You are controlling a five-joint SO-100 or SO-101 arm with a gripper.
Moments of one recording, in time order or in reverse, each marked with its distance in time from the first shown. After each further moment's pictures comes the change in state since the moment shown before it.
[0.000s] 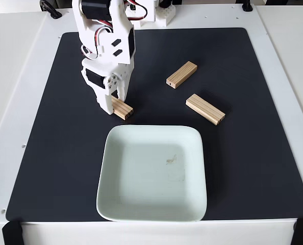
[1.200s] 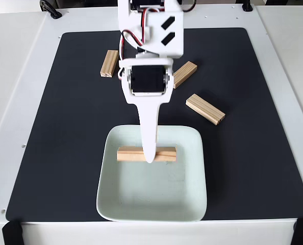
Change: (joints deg) arm -12.5 -14.1 -29.0 -30.7 -26.1
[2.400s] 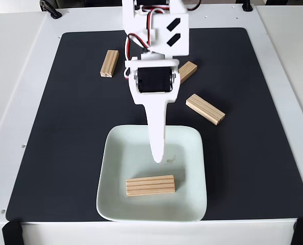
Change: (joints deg) arm -1.2 1.8 -3.9 12.1 -0.2
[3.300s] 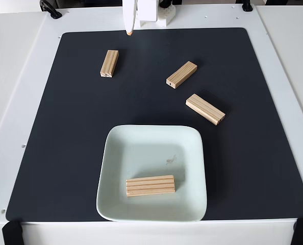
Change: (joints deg) arm 9.2 83.8 83.9 3.9 -11.5
